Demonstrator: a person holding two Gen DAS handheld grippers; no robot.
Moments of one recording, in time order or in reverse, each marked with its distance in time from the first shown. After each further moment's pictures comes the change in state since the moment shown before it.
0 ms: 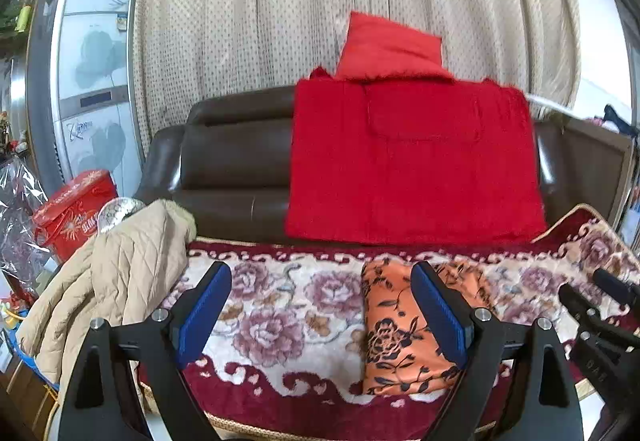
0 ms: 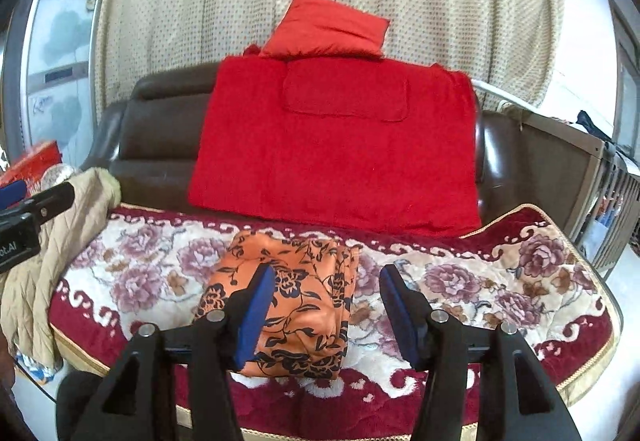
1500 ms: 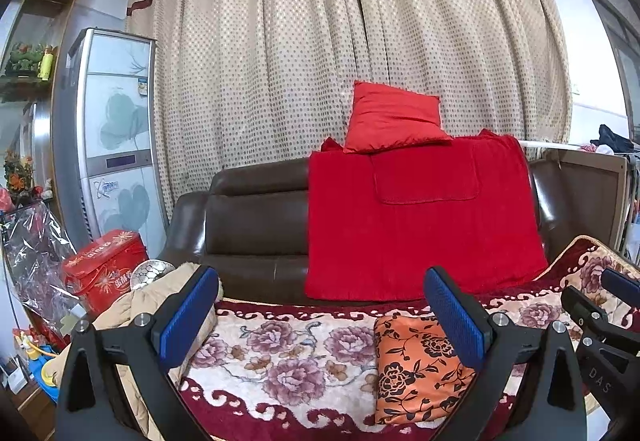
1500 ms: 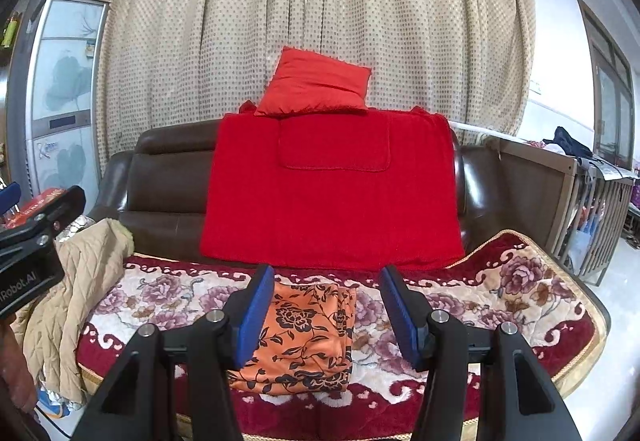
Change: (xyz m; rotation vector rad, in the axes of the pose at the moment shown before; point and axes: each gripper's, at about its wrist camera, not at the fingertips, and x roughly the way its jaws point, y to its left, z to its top) left arm -0.086 -0.007 0.028 0.045 -0.215 0.065; right arm -0.091 0.006 0.033 0.060 -0.140 -0.012
